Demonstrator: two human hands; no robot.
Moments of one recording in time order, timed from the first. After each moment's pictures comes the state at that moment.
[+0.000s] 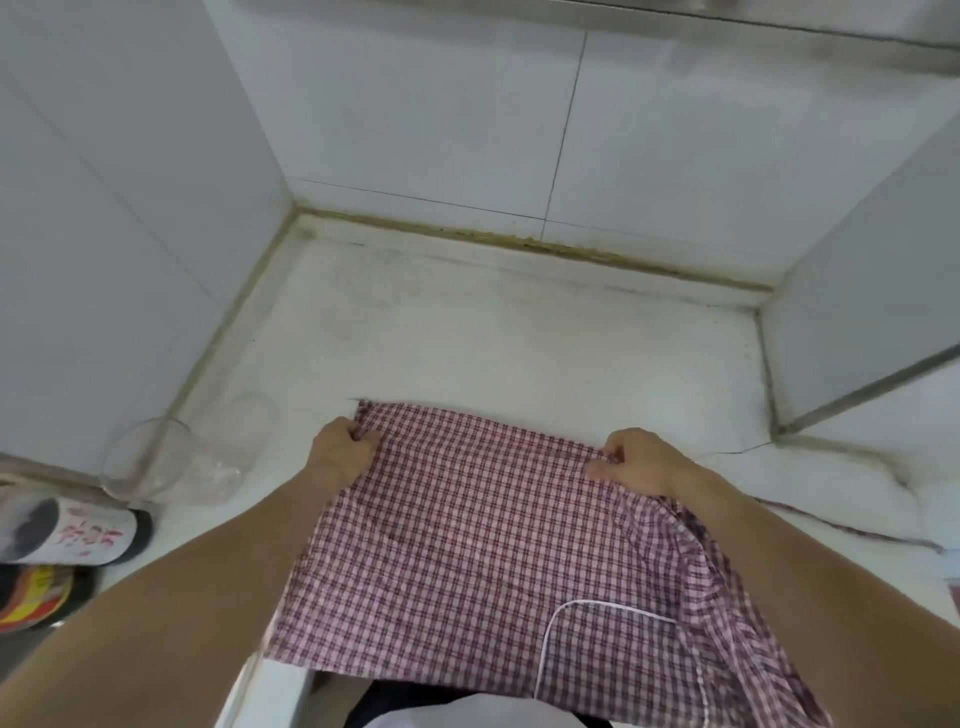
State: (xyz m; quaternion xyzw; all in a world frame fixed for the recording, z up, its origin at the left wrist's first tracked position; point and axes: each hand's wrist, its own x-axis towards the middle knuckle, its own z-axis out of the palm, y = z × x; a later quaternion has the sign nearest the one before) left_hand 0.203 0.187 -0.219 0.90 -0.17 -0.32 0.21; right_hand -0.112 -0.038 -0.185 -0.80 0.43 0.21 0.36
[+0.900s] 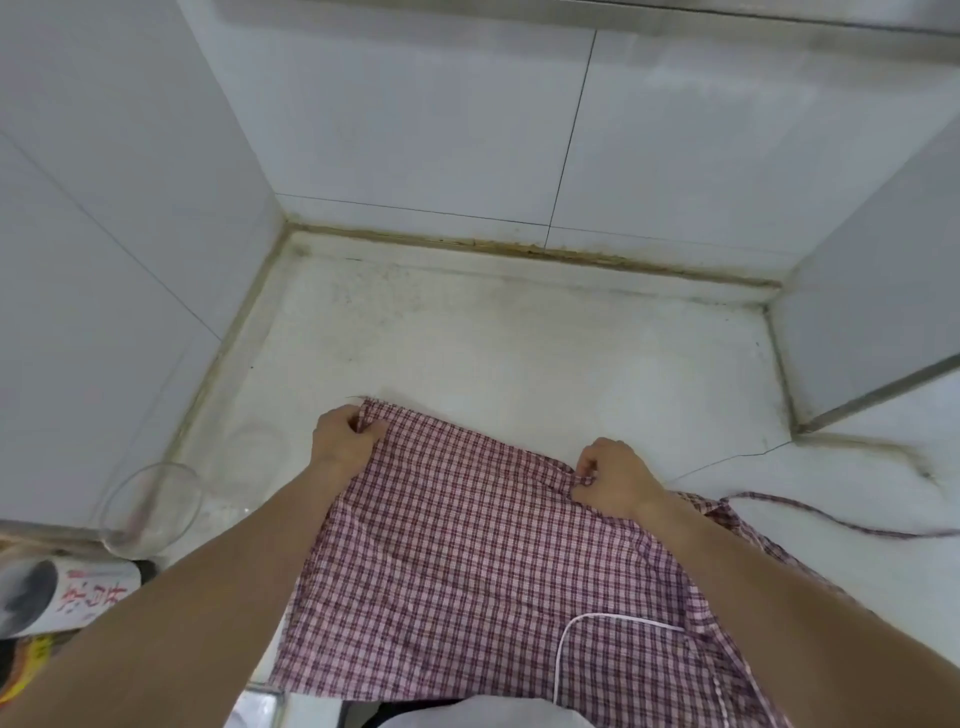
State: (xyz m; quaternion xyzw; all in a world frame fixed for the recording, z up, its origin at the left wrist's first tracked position) left_hand 0.242 0.166 -0.212 0.87 -0.21 -0.30 0.33; right_hand -0.063 0.000 -0.220 -0.82 0.45 0.14 0.33
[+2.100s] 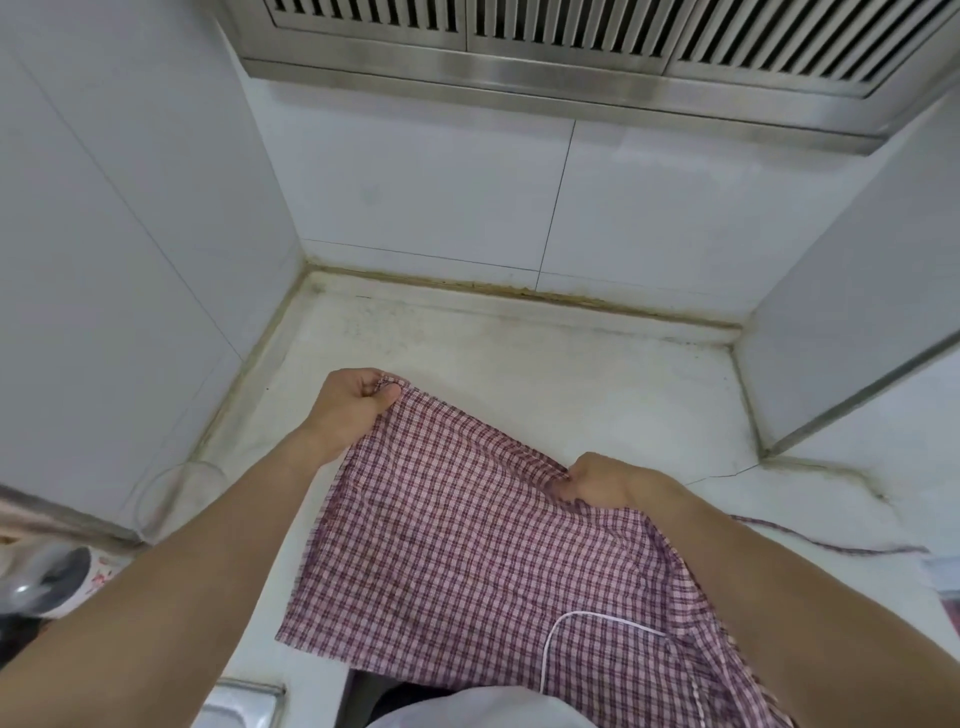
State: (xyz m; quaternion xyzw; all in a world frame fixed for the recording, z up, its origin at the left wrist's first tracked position) left_hand 0.241 0.160 -0.117 0.74 -0.28 -0.37 0.48; right_hand -0.050 0.000 -0.161 -0.76 0.42 0.27 0.40
